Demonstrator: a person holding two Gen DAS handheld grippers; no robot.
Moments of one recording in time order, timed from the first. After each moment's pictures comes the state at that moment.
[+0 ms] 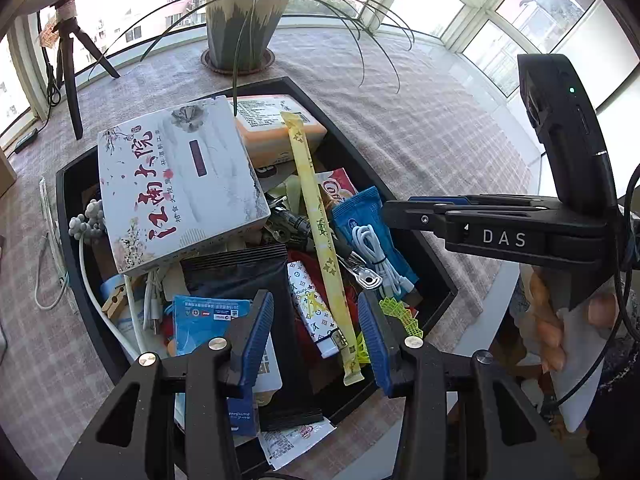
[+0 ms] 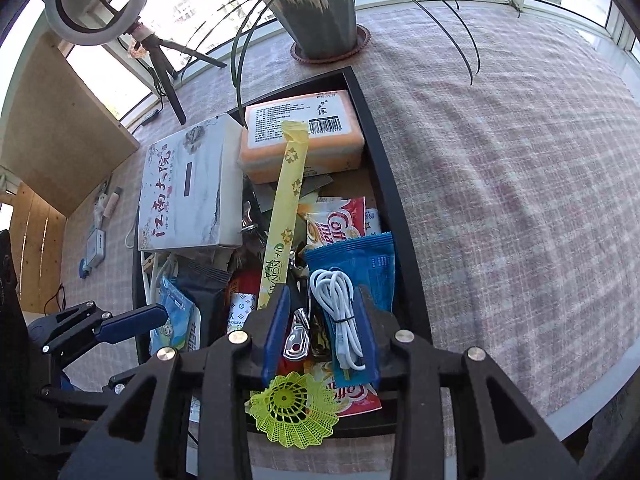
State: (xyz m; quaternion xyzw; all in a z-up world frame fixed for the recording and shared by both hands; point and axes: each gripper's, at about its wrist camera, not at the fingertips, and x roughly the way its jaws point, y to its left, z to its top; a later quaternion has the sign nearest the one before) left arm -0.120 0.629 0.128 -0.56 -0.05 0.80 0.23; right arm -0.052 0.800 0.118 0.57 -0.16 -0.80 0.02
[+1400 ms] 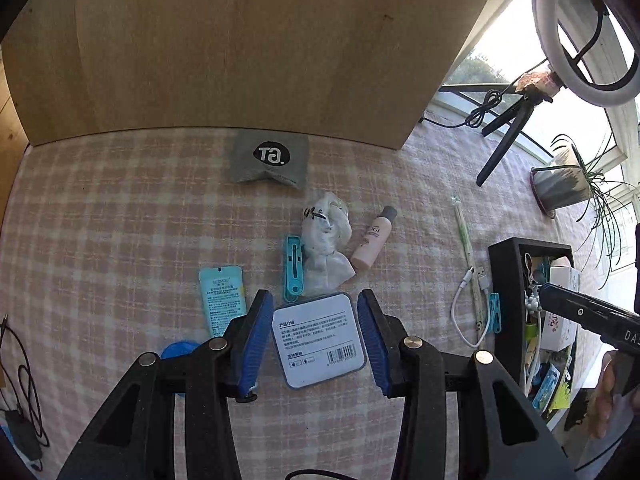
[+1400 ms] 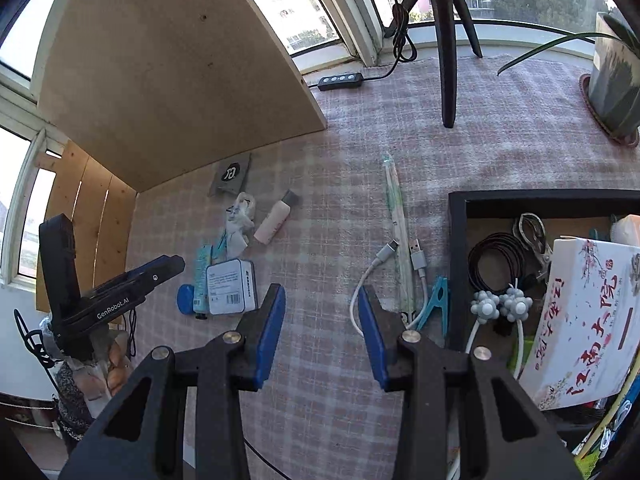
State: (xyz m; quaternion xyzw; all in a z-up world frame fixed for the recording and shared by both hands) left arm -0.167 0.181 0.064 -0.56 -0.20 0.80 -0.03; right arm -0.224 0.460 0.128 0.61 -0.13 -0.77 0.16
